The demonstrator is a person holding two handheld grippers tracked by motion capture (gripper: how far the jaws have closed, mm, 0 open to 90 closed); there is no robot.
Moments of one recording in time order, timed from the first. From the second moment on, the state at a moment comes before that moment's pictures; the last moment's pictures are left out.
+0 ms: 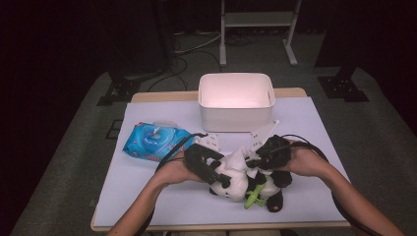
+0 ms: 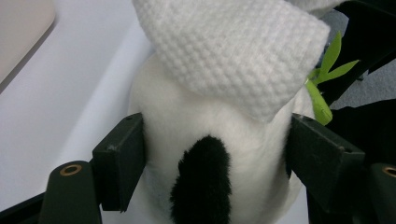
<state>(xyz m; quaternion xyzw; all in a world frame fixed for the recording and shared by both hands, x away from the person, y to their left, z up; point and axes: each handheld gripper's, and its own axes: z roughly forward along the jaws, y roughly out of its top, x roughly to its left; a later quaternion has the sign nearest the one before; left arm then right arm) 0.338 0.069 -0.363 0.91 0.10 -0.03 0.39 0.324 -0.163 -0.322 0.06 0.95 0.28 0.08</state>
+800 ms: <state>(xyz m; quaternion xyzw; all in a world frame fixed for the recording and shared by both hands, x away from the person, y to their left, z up) 0.344 0.070 -0.363 0.91 0.10 -0.04 0.39 0.303 -0.230 -0.315 0.12 0.93 0.33 0.09</state>
